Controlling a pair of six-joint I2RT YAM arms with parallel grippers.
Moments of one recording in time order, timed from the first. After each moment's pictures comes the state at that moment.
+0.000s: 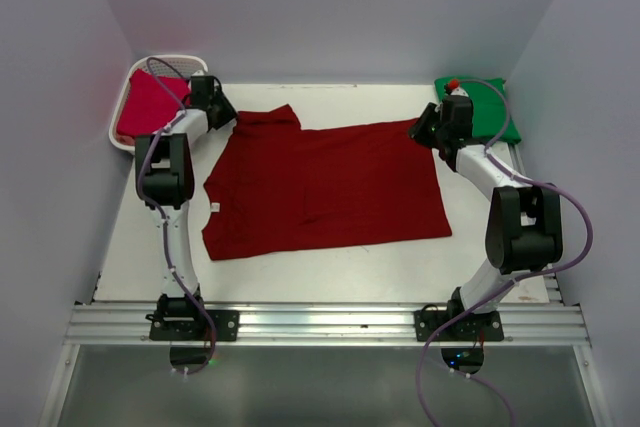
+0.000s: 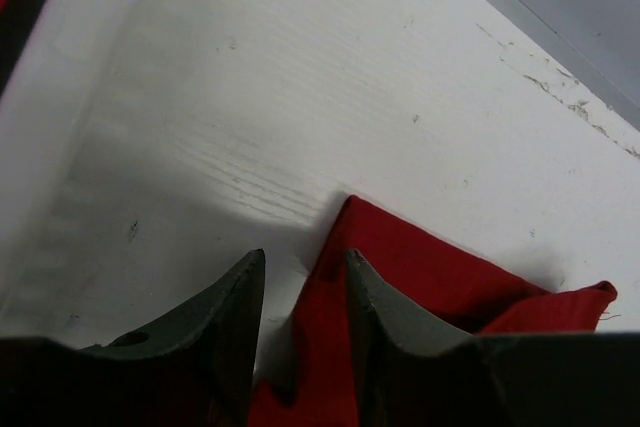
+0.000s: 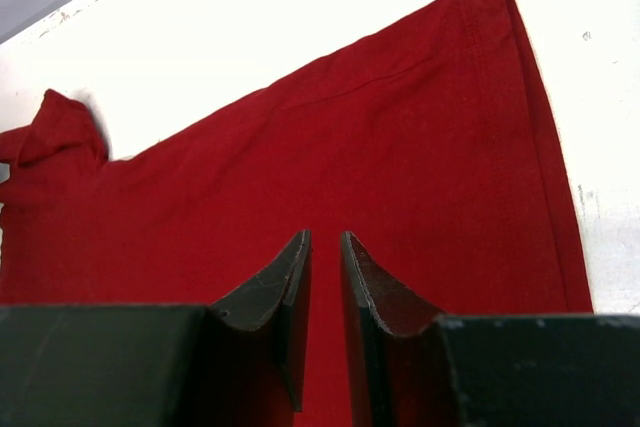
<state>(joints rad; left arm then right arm) 0.02 2.33 1.77 -0.15 0.02 -0.59 0.08 1.68 1.12 -0.01 -0.10 0.52</state>
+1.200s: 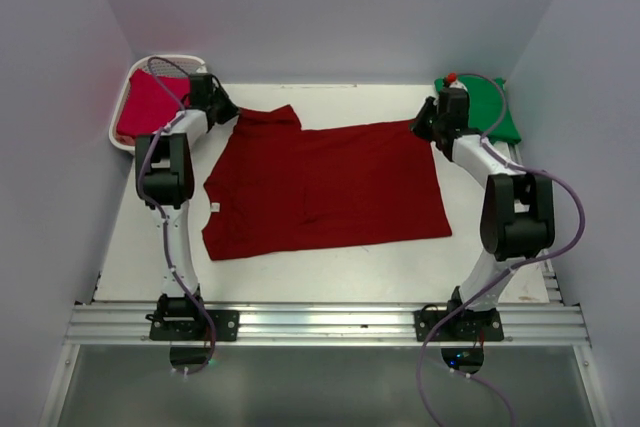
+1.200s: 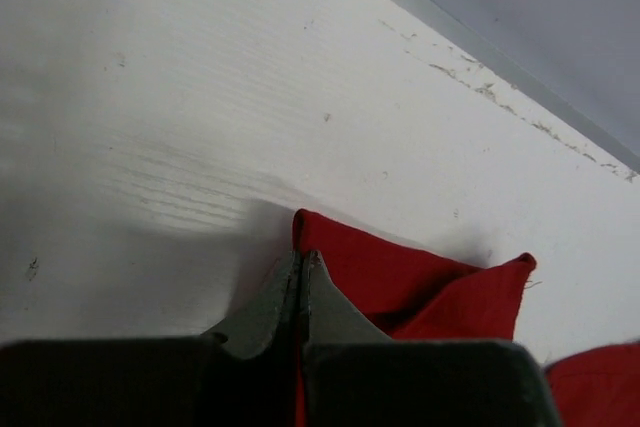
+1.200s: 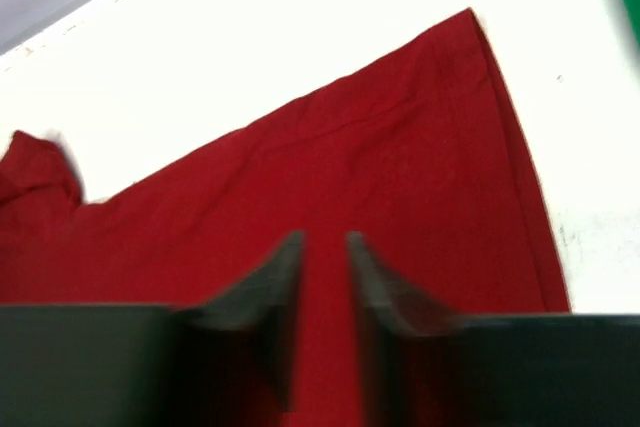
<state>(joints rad) 0.03 2.35 1.77 -0.06 0.17 -0.60 0.08 1.77 1.22 -0.04 -0.05 0.51</state>
